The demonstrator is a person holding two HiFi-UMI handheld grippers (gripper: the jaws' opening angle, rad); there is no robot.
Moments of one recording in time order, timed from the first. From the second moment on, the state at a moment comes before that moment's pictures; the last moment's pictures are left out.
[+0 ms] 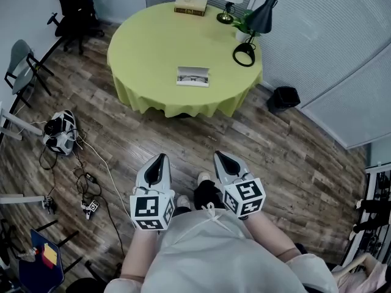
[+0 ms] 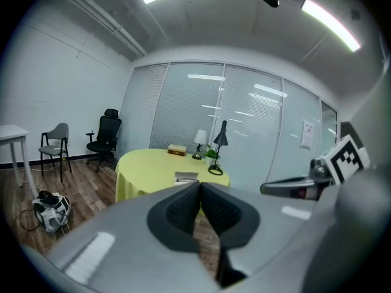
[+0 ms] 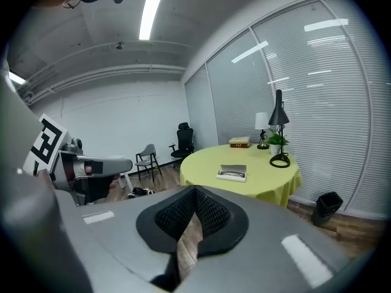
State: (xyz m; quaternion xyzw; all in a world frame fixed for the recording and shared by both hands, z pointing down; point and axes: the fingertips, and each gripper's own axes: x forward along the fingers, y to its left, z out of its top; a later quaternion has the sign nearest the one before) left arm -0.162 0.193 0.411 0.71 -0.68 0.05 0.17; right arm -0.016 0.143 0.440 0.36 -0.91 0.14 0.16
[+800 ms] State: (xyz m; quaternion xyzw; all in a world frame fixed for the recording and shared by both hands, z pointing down) left arm -0.199 -0.084 0.411 0.70 -0.69 0.09 0.15; right arm -0.075 -0.142 0.445 0.31 -0.93 0.14 0.15
